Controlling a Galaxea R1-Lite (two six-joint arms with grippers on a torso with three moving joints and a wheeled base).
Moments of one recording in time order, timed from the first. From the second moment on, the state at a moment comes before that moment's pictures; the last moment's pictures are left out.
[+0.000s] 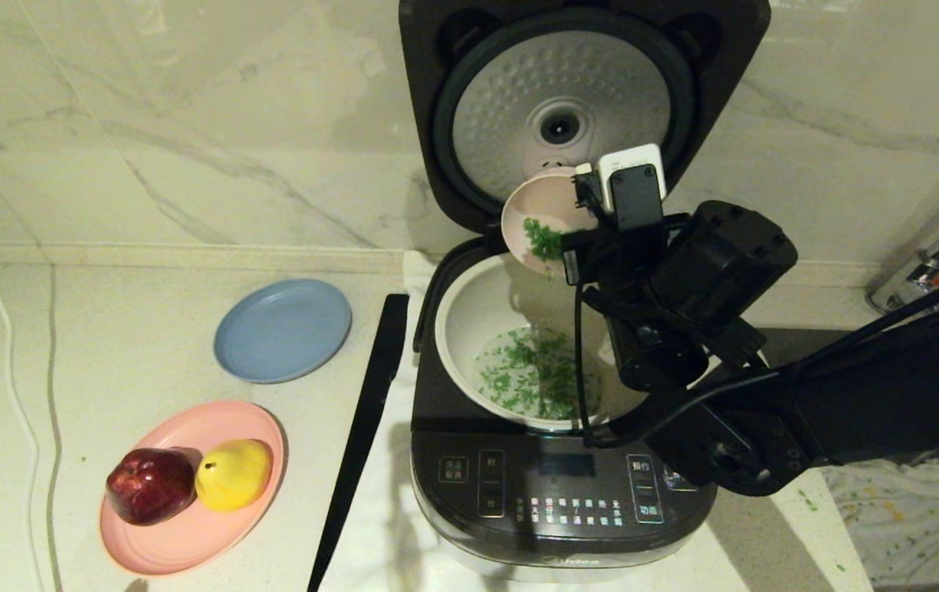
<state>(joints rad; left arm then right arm) 0.00 0.00 0.00 -0.01 -0.03 0.07 0.72 2.03 -1.18 -1.30 -0.69 -0.49</state>
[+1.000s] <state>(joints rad) 0.00 0.00 0.00 -0.01 -0.03 0.07 0.74 2.04 -1.13 -1.38 -0.70 -0.53</state>
